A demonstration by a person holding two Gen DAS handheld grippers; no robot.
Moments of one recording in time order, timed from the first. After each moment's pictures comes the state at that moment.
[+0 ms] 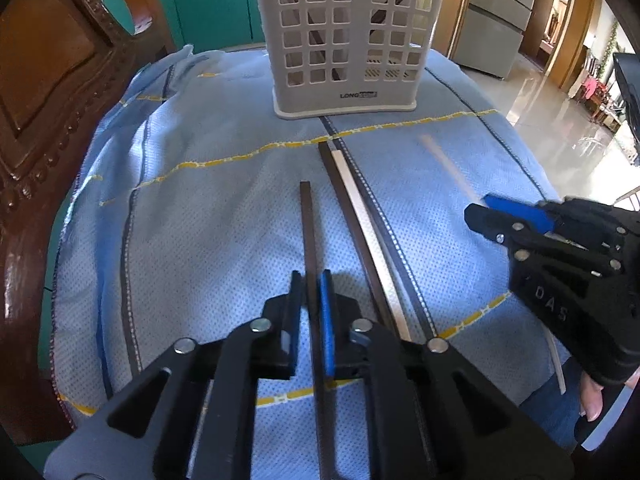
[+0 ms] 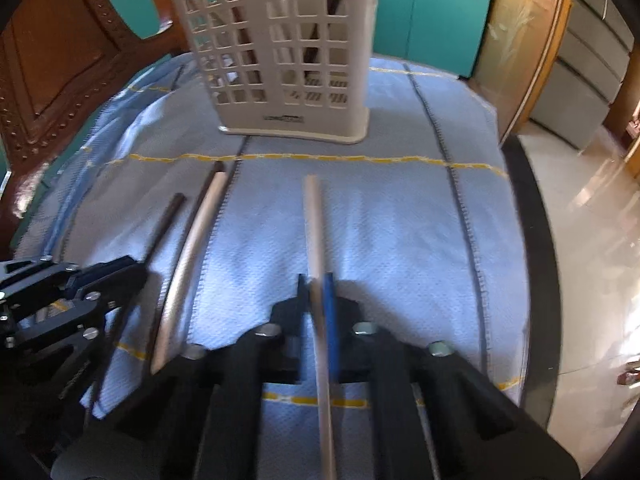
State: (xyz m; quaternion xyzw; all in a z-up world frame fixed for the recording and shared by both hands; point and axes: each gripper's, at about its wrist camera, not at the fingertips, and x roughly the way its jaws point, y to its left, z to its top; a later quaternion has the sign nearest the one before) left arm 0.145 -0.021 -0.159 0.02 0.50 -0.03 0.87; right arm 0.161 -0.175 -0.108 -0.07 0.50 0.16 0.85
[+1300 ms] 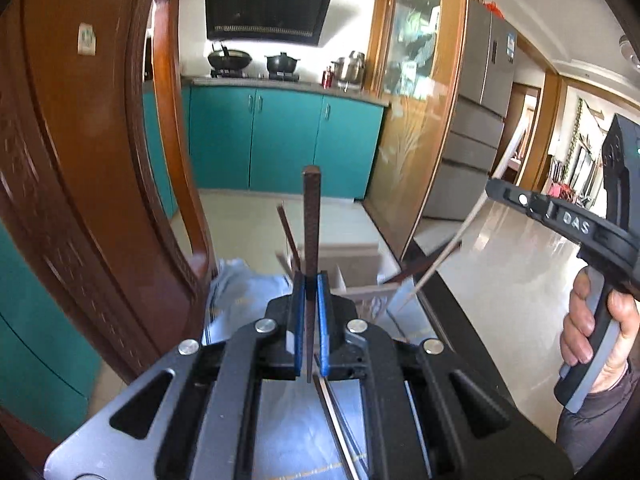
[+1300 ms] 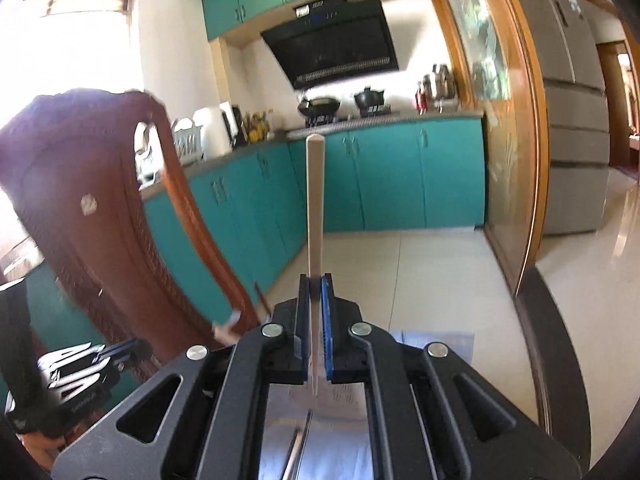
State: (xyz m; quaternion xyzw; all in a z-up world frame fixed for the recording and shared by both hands) left arm 0.130 0.028 0.077 -0.05 0.26 -0.06 0.96; right arm 0.189 -0.225 0.167 0.07 0.21 0.21 0.95
